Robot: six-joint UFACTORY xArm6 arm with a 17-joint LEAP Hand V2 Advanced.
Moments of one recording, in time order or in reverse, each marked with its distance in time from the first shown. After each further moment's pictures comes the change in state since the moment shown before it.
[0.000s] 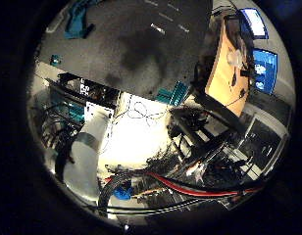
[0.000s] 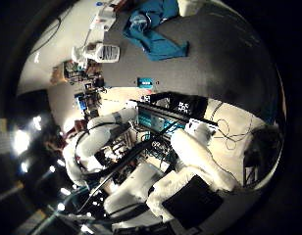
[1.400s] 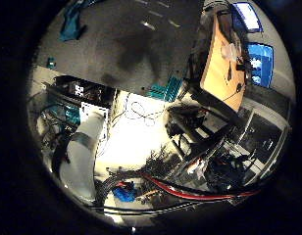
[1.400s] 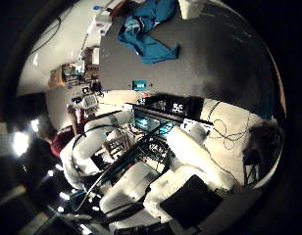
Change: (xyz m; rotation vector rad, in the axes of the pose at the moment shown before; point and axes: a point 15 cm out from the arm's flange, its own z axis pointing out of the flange) arm 0.011 0.010 -0.024 0.066 0.056 0.016
